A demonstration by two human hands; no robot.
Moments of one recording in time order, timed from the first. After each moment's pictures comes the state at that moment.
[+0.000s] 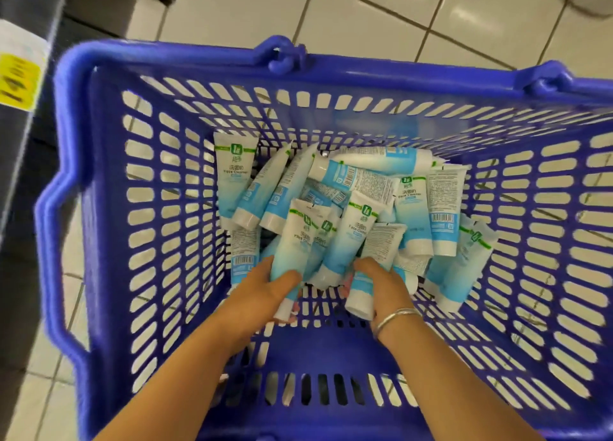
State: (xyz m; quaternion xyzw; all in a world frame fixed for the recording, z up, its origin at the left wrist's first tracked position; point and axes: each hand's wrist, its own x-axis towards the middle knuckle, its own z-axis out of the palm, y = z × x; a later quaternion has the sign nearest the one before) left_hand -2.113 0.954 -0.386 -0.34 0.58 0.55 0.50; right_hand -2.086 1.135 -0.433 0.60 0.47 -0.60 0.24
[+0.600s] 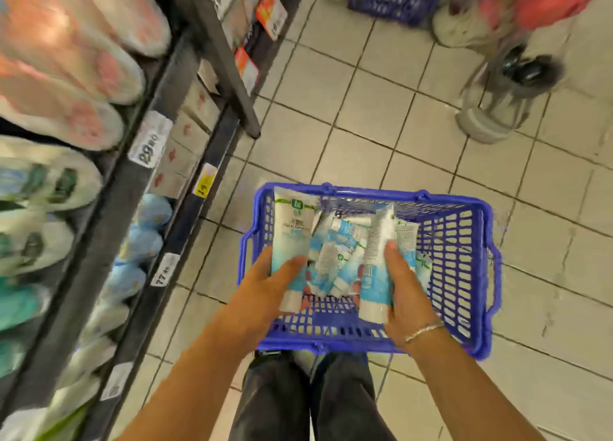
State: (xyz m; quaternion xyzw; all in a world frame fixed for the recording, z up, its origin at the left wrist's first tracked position) left_hand -2.153 0.913 -0.180 -0.36 0.57 0.66 0.33; right_hand -2.143 1.093 -0.206 0.46 0.46 -0.73 0.22
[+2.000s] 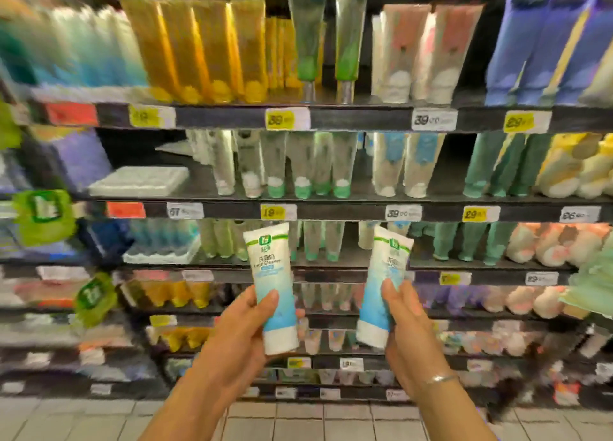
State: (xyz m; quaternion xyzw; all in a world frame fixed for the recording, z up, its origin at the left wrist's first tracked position) left_hand -1.711 0.794 0.425 -0.33 0.40 0.79 -0.33; right_hand -1.897 0.877 0.388 -0.18 0.50 -0.75 0.41
